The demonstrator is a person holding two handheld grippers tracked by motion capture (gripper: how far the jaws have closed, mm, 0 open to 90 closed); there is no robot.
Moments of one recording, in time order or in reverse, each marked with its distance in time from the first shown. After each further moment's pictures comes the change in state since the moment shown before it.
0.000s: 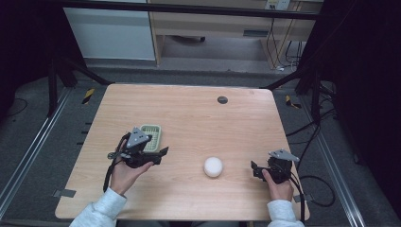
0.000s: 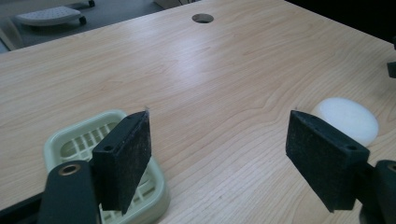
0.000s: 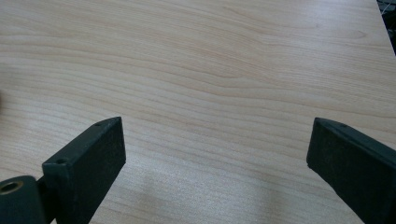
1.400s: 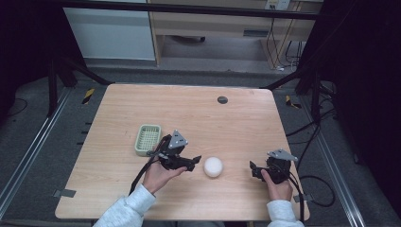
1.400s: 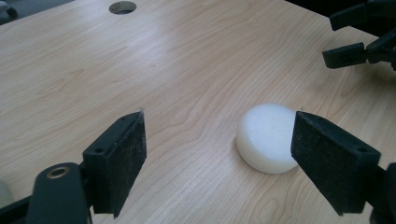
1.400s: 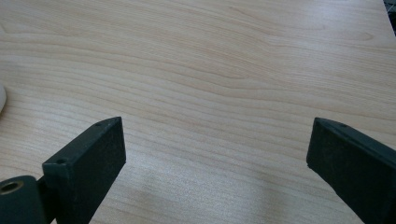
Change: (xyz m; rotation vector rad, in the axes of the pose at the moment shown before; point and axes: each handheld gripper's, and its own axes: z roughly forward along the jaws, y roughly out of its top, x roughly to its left) left arm -0.069 0.023 0.061 0.090 -0.146 0.088; right arm 0.003 0.001 0.000 0.003 0.008 -0.011
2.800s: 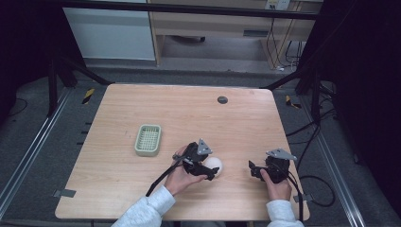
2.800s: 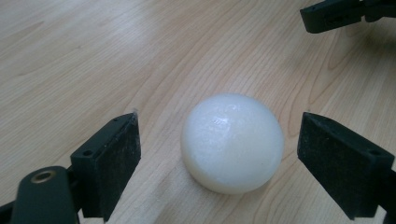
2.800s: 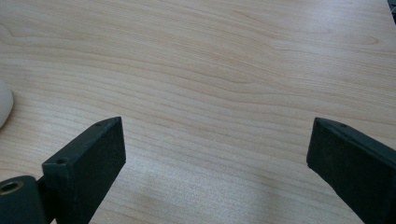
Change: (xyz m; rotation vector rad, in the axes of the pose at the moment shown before) left arm -0.038 0.001 0.061 0.134 -0.065 0.062; right arm 0.003 0.003 0.001 -0.002 0.007 0.003
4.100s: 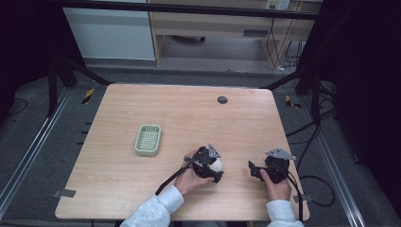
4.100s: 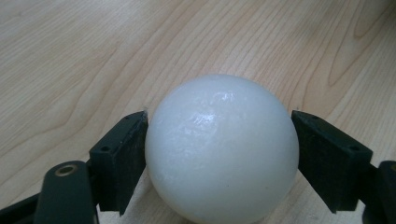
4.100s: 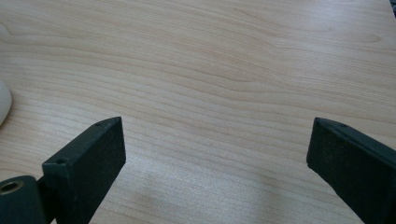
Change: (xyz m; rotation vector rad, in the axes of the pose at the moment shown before) left arm -0.009 -0.003 0.038 0.115 -0.005 0.026; right arm 0.001 0.000 0.001 0.005 -0.004 -0.002
